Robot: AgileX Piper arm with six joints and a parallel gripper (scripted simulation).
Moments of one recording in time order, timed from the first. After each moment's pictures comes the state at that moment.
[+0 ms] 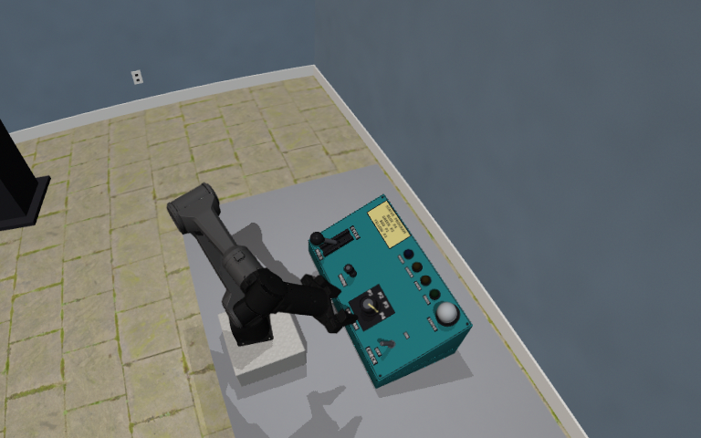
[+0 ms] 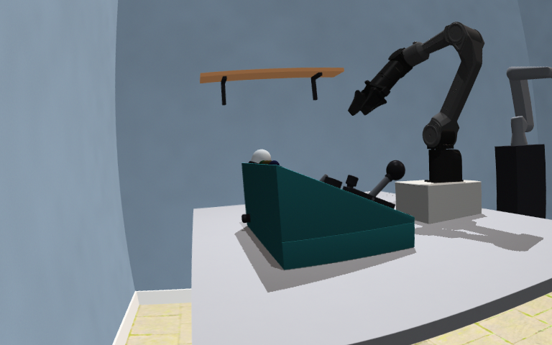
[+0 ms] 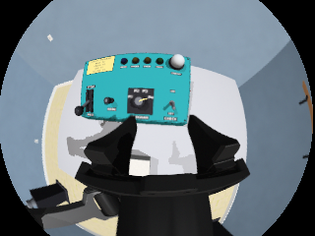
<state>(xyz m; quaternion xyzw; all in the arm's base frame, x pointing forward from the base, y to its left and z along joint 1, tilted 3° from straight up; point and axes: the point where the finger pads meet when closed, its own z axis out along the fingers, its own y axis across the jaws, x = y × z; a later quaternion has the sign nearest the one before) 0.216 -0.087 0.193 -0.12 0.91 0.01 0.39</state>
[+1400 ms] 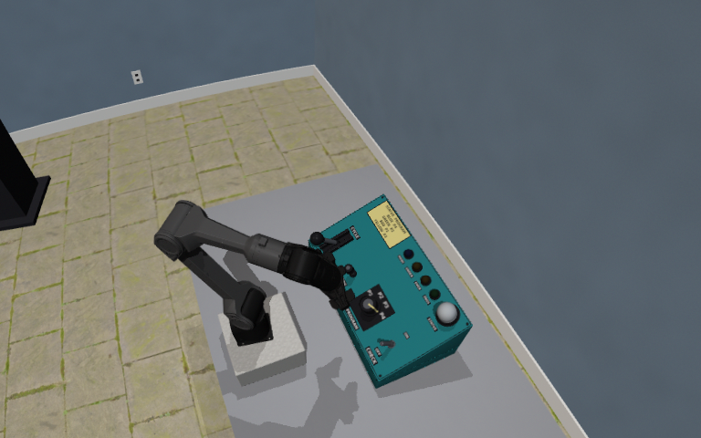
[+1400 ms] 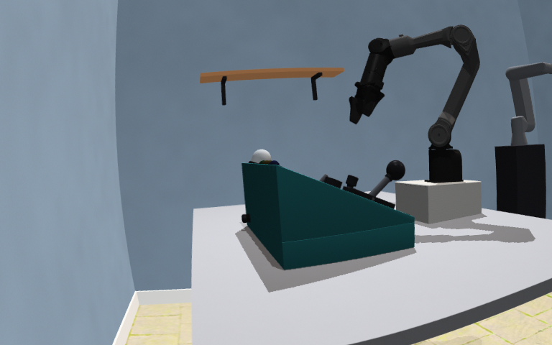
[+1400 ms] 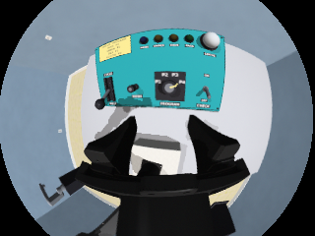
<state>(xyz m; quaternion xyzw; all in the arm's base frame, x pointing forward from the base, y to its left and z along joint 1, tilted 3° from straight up) 0.226 -0.021 0.172 -0.09 0.96 0.11 0.22</state>
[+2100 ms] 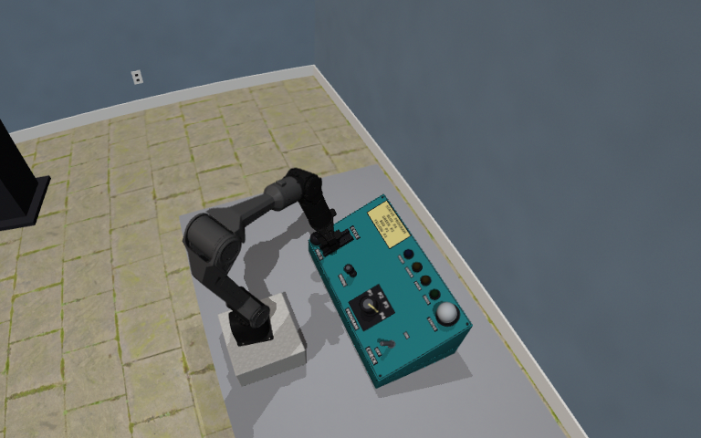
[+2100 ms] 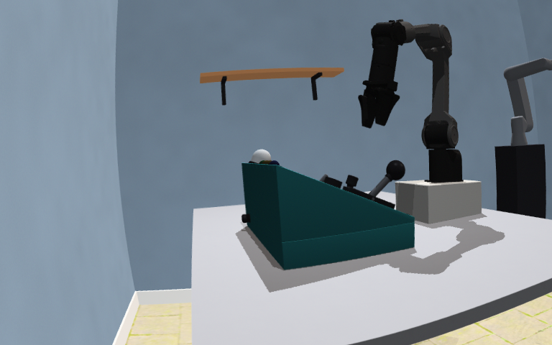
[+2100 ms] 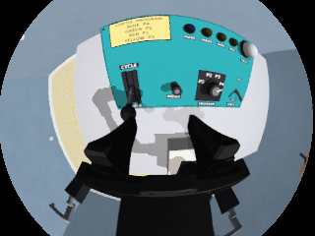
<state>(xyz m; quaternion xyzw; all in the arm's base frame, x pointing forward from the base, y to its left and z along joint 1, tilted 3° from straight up) 0.236 0.148 0.141 -0.07 0.99 0.01 0.13</state>
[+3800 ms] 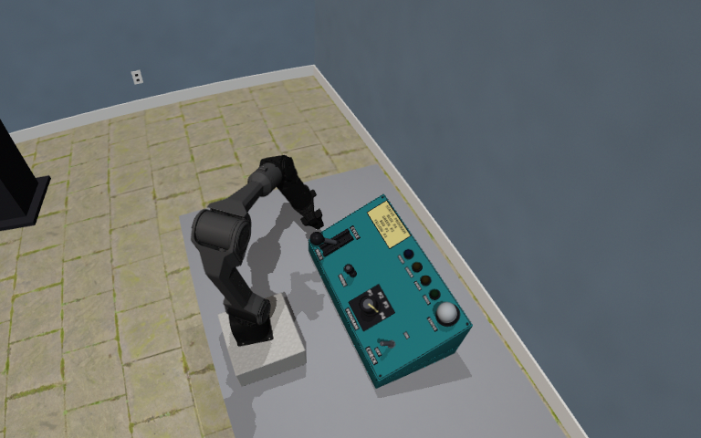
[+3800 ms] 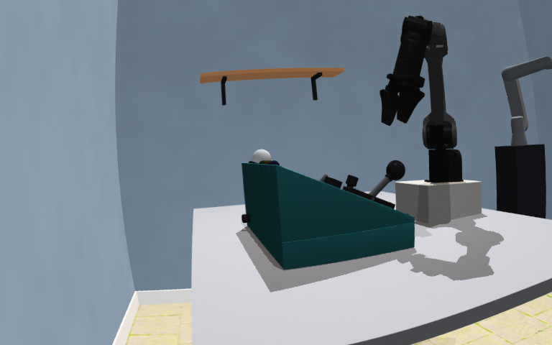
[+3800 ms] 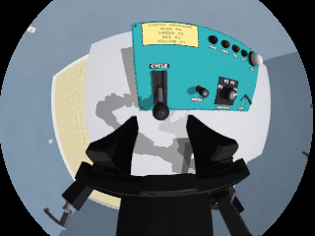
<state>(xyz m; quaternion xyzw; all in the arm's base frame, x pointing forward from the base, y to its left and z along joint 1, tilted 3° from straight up) 0.212 0.224 0.142 -0.08 0.98 0.01 0.19</state>
